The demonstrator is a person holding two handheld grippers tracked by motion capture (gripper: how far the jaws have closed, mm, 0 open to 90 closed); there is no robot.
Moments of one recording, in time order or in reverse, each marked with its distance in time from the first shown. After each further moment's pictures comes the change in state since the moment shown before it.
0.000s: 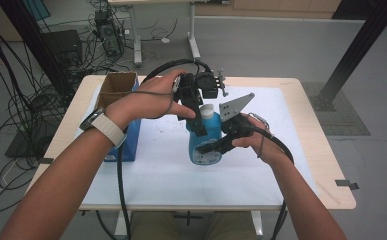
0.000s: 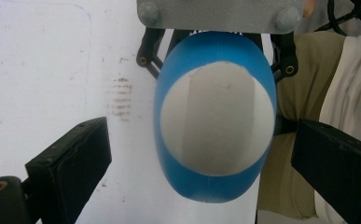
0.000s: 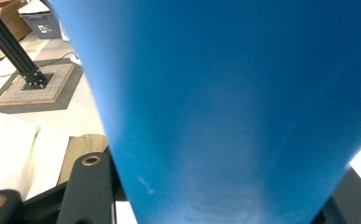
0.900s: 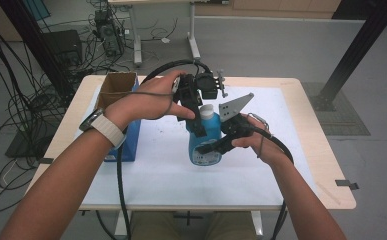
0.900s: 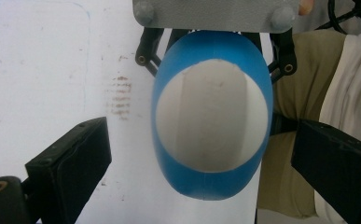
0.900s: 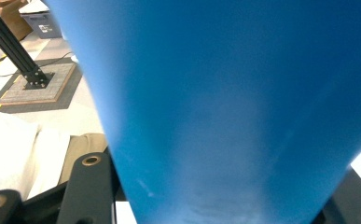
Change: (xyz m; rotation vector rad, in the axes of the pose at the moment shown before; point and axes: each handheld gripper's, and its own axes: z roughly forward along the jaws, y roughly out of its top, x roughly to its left) left arm -0.001 -0.001 0.001 0.004 0.002 0.003; right arm -0.001 -0.001 0.001 0.007 0.004 0.004
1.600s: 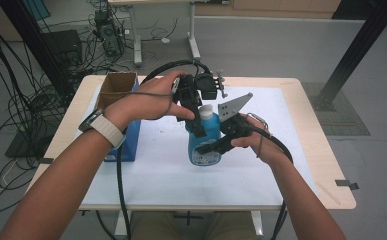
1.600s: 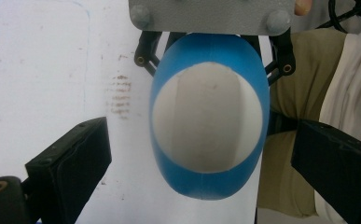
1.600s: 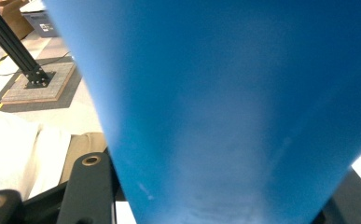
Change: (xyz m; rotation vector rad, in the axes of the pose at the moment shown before) left arm -0.001 0.000 0.000 0.002 0.000 -0.001; right arm -0.001 0.001 0.002 0.005 0.002 0.002
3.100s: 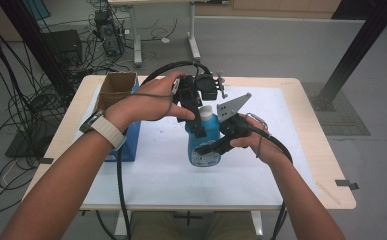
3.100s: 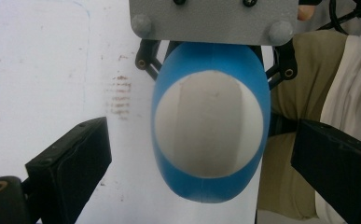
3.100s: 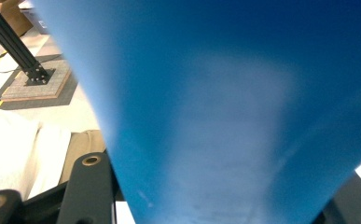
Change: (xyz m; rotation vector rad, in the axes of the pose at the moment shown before) left arm 0.000 0.000 0.002 -0.006 0.003 -0.003; right arm 0.001 0.001 0.002 0.018 -0.001 0.001
